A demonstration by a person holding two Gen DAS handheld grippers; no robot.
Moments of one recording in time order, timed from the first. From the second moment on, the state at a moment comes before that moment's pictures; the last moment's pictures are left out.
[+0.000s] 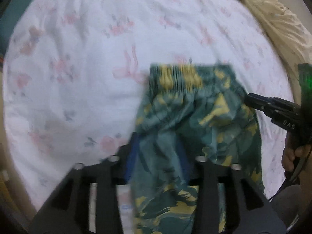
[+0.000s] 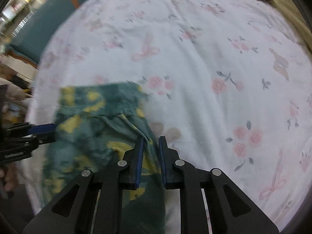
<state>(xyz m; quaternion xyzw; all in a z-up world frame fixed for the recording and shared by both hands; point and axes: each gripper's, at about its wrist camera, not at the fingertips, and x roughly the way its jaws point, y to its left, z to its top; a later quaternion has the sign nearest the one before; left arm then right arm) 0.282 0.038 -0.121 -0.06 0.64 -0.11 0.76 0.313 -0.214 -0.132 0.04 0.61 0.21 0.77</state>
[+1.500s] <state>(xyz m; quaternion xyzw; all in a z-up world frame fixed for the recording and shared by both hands) 0.168 -0.003 0.009 0.05 0.51 -0.29 0.81 0.179 -0.204 0.002 -0.01 0.47 0.35 0.81</state>
